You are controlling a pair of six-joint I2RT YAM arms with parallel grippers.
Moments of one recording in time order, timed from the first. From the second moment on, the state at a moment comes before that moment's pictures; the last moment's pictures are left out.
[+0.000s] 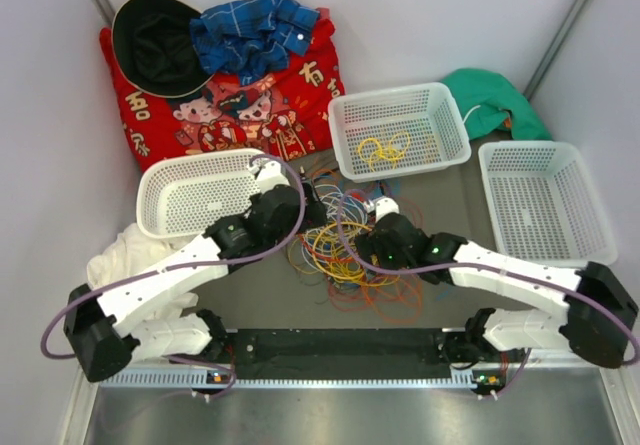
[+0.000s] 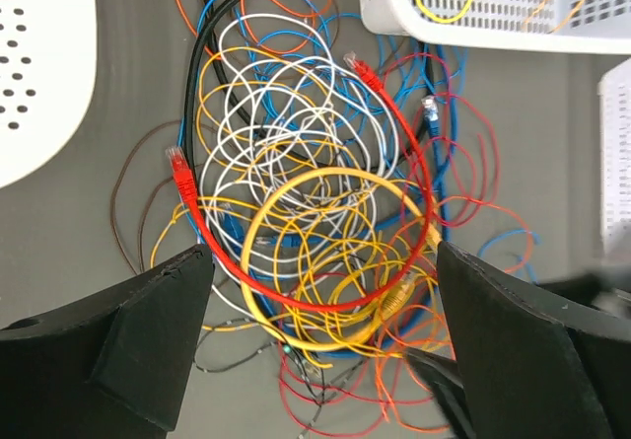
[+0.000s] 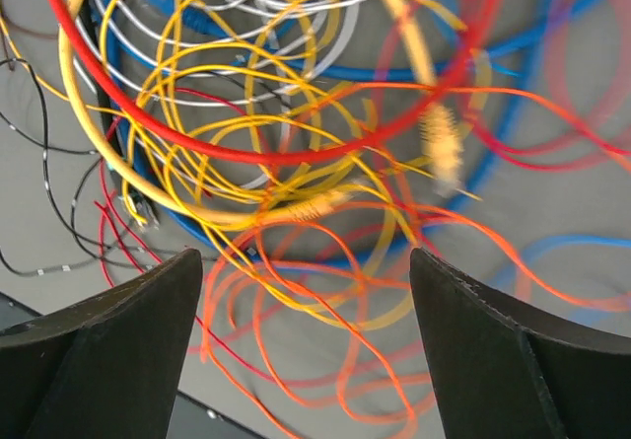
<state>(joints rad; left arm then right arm) -0.87 1.14 0.94 -0.44 -0.46 -0.87 0.95 1.16 0.71 -0.42 0.24 0.41</state>
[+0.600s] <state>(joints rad) -0.87 0.95 0.81 -0.55 -0.41 -0.94 0.95 1.56 0.69 0.00 0.38 0.48</state>
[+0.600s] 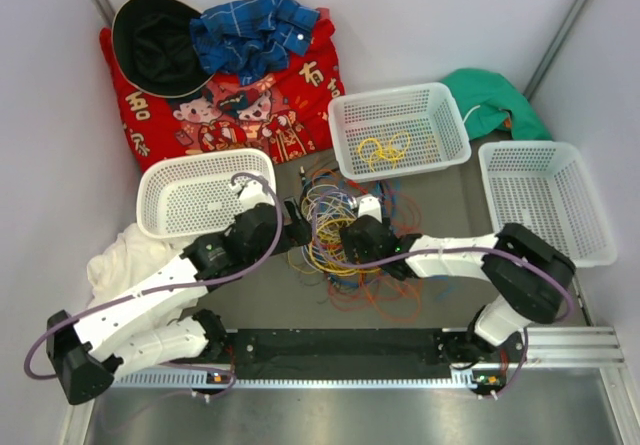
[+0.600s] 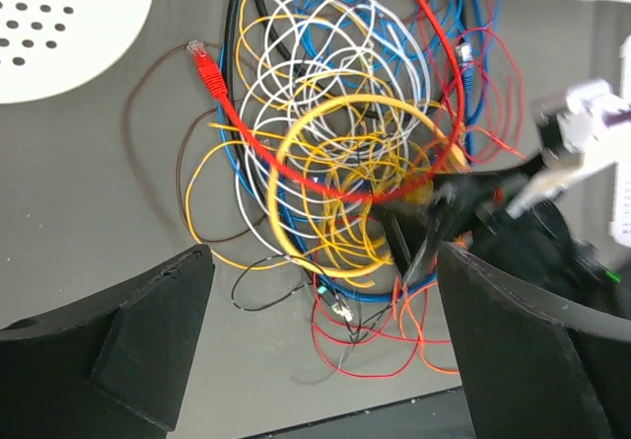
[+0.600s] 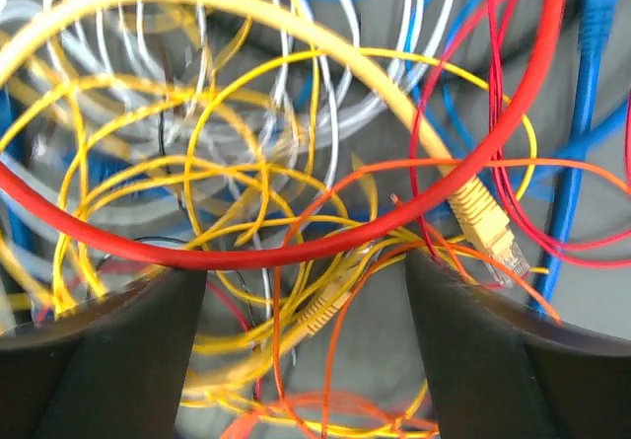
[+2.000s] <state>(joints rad) -0.87 0.71 0.66 0.13 -0.10 -0.73 1.04 0.96 1.12 -0.62 0.25 0.45</state>
